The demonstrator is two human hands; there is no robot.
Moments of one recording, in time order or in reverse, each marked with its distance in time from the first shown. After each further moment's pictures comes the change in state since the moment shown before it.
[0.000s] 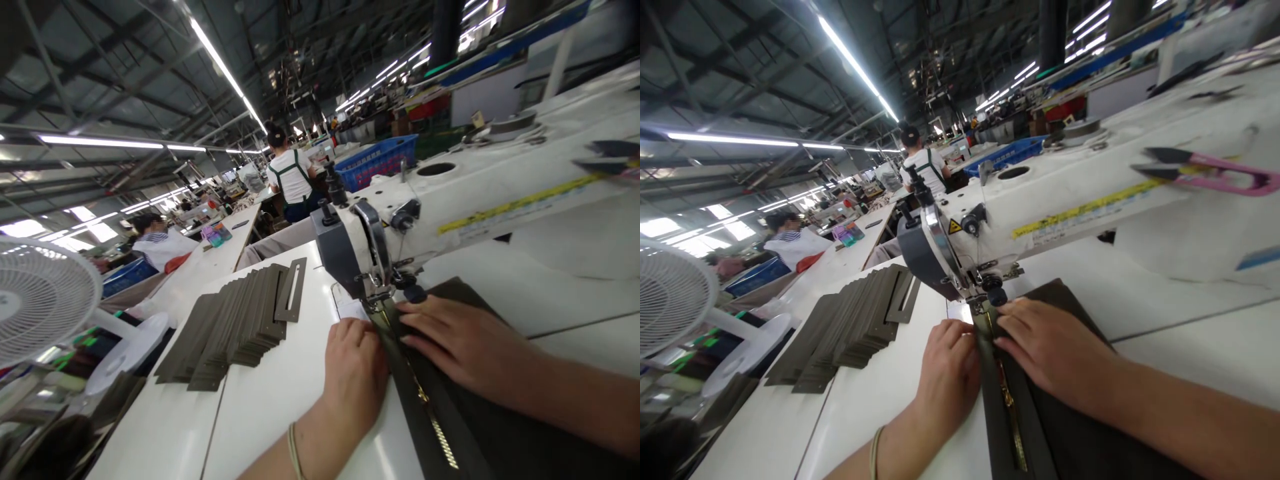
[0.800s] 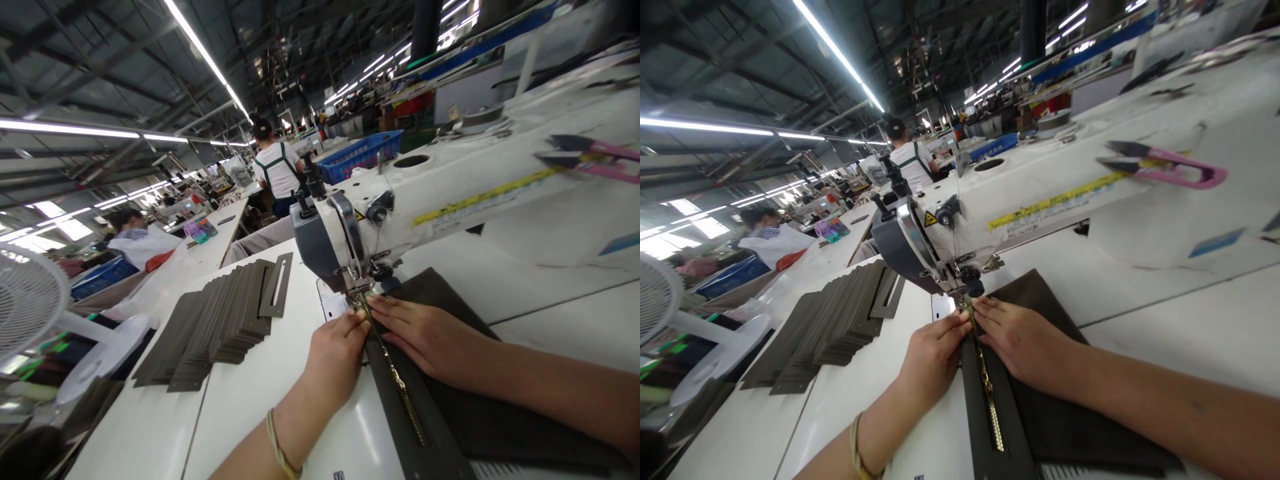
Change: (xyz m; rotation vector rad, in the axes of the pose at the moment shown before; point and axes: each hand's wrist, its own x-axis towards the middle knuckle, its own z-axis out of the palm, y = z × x) left_hand 0.009 -0.016 0.005 -0.006 -0.023 0.278; right_hand -0.002 -0.009 0.014 0.057 -0.039 -0.074
